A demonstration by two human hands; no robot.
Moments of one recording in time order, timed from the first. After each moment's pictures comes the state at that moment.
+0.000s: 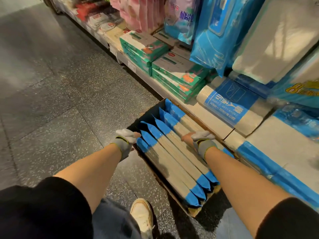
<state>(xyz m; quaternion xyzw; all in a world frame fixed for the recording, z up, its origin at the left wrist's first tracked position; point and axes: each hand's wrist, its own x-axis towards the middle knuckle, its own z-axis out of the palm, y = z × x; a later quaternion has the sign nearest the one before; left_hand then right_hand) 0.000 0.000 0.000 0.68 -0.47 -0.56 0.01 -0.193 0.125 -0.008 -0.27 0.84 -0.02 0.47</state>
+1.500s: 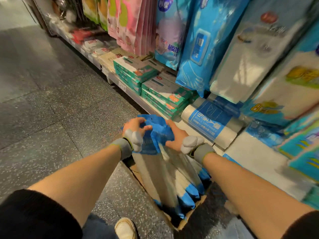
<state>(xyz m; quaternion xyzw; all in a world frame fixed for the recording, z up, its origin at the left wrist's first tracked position) -0.036 0.010 0.060 0.45 -0.80 -0.38 0.10 -0.169 0.130 0.058 -0.50 0.77 -0.23 0.32</state>
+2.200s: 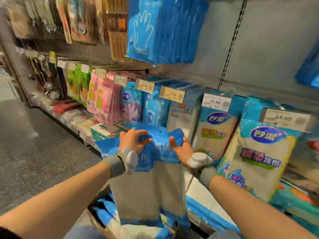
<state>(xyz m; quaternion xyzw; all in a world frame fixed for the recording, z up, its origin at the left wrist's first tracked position) -0.089 0.109 0.288 0.31 -0.89 -0.21 0.25 -0.198 0.245 0.274 -0.29 0.75 -0.57 0.17</state>
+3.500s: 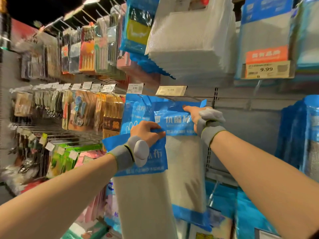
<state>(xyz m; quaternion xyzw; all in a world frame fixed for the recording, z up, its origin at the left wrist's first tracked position) -0.177 0.085 0.605 0.16 -0.85 -0.28 0.41 -0.325 0.187 0.670 -0.19 0.69 -0.70 -0.02</state>
